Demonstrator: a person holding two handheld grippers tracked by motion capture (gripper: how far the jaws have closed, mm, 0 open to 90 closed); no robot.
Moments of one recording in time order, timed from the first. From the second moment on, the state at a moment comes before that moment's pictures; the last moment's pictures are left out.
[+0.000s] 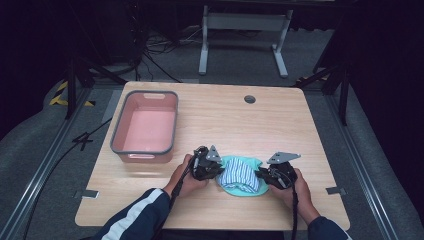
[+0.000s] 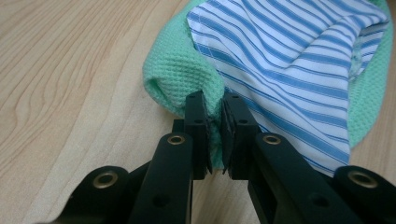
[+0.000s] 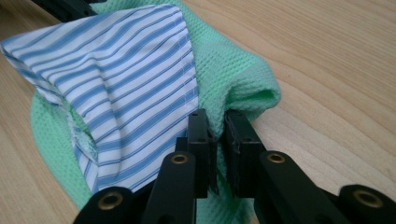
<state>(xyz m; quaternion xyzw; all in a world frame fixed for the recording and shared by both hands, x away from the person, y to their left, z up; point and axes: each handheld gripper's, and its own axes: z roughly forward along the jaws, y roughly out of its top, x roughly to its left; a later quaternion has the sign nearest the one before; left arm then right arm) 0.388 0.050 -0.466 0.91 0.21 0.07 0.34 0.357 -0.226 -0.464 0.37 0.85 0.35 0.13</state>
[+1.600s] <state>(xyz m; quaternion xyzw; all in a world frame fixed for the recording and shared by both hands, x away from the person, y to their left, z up) 0.412 0.072 -0.381 0.90 0.21 0.11 0.36 0.372 -0.209 -0.390 0.36 0.83 0.39 0.16</state>
